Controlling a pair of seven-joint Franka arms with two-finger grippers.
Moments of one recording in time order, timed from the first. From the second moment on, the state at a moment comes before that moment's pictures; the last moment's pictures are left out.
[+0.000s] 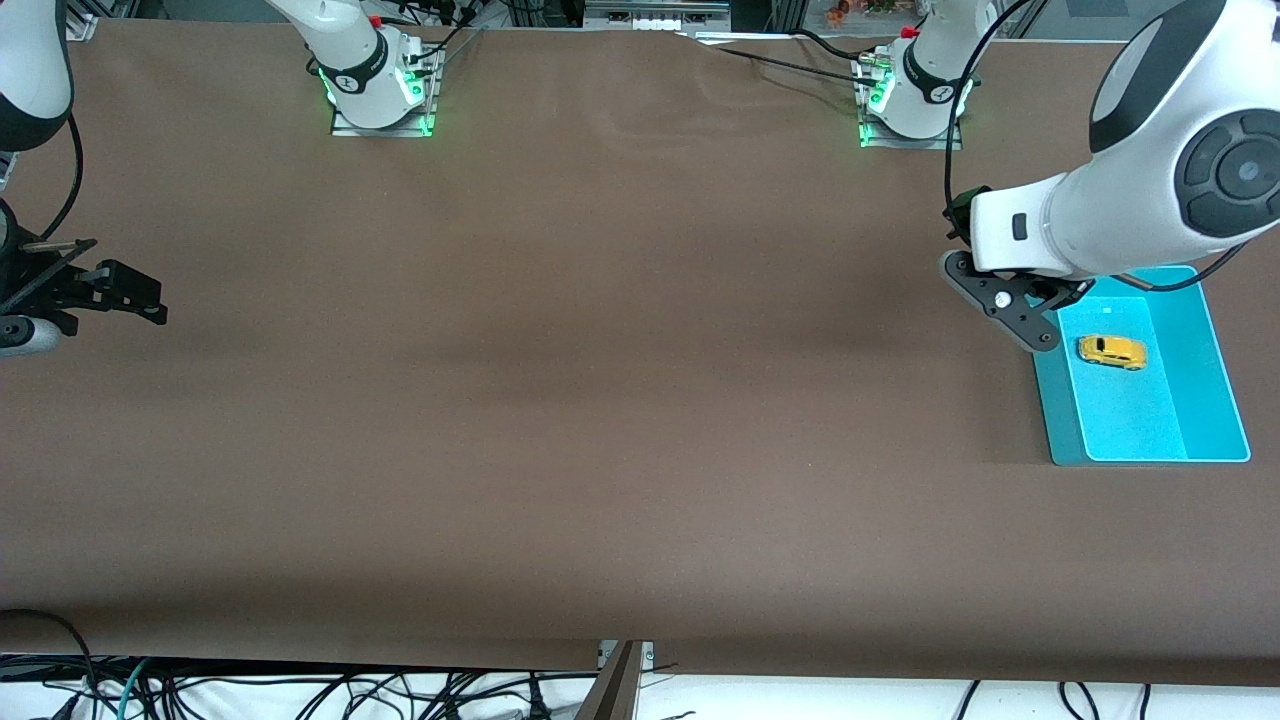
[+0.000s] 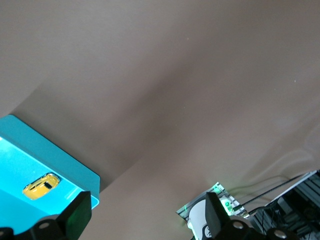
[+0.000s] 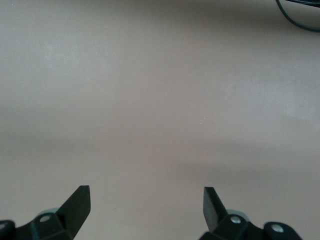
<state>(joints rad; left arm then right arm) 0.33 0.38 -0.75 -1.27 0.22 1.22 0.31 0.03 0.19 -0.08 -1.49 -0.01 1.70 -0.21</state>
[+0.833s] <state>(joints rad) 0.01 0.04 -0.14 -1.53 0.00 1.44 -0.03 0.03 0.19 -0.08 -1.49 -0.01 1.70 -0.21</state>
